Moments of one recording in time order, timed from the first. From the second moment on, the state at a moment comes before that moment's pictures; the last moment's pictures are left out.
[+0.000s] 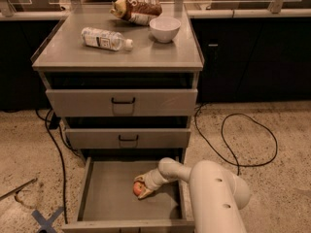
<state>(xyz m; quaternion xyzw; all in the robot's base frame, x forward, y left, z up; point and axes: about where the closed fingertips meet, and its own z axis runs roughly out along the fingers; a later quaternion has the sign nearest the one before) 0.624 0.070 0.139 -0.78 0.53 0.18 0.28</state>
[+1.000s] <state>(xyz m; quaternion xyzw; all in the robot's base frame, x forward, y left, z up) 0.623 0.077 0.171 -0.79 0.52 0.17 0.28</state>
